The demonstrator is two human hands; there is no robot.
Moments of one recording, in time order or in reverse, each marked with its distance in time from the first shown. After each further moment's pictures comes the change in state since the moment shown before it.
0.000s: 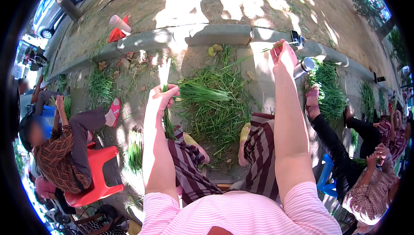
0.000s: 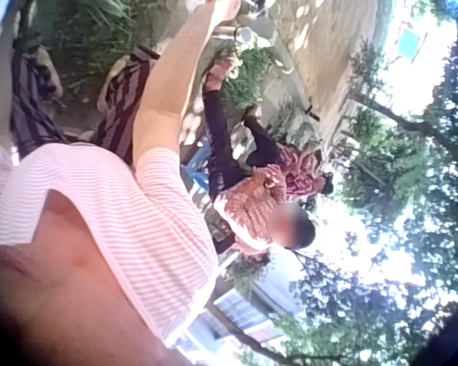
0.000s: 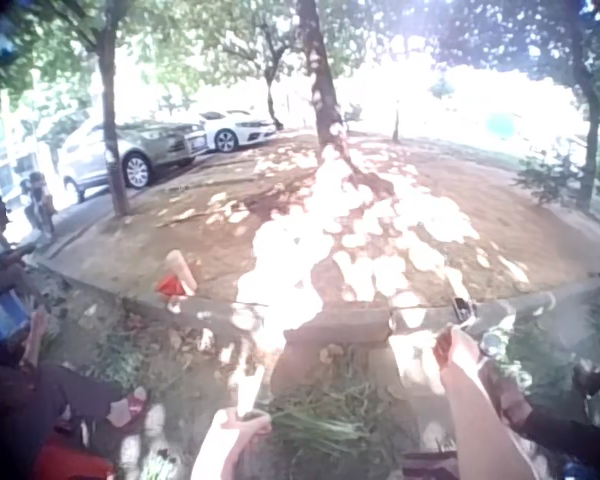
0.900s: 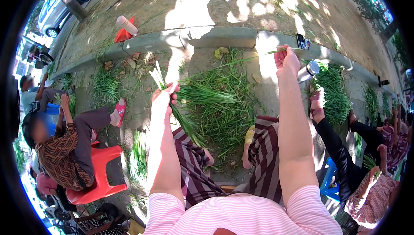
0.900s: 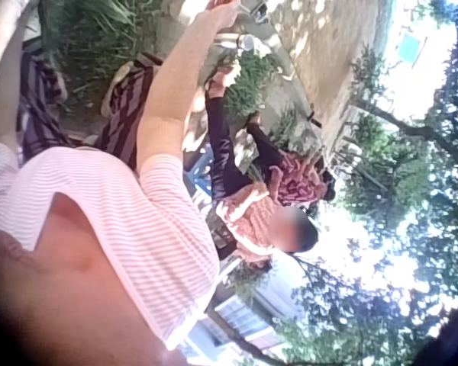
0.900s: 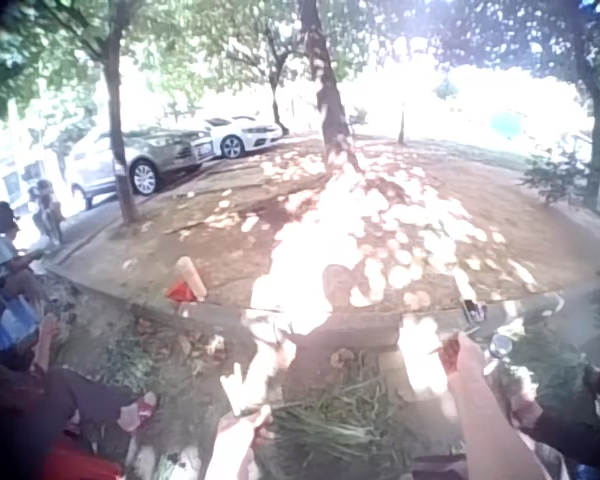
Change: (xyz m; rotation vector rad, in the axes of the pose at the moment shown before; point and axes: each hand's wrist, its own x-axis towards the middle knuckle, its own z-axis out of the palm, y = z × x) left_hand 0.013 -0.009 -0.004 -0.432 0.153 -0.068; right_hand -0.001 0.006 0.002 0.088 -0.001 0.106
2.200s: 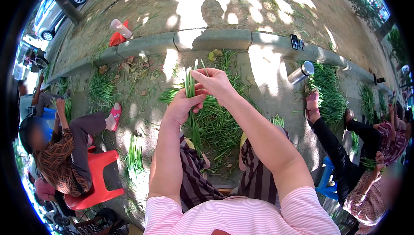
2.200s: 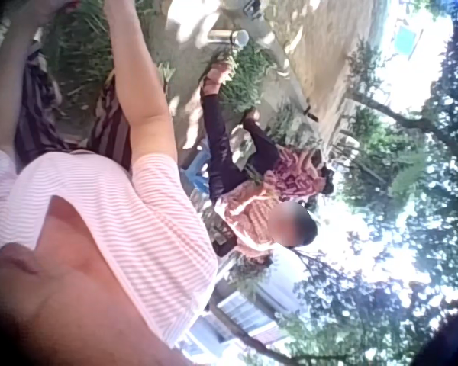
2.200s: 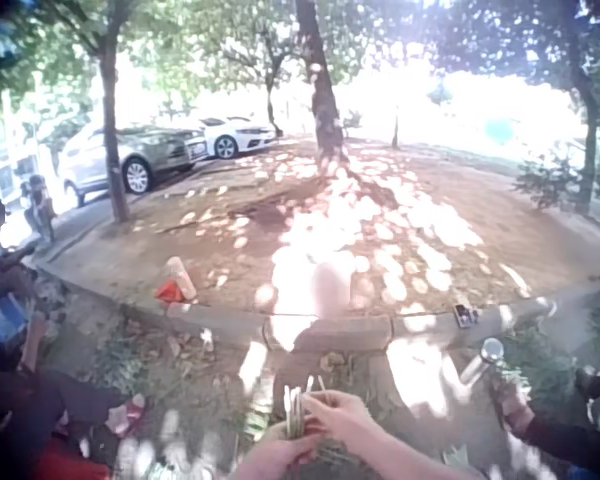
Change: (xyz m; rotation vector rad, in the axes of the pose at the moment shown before) left_hand -0.035 -0.008 0.057 0.095 -0.634 -0.095; right_hand -0.160 0.083 0.076 -0.637 -0.727 0.340
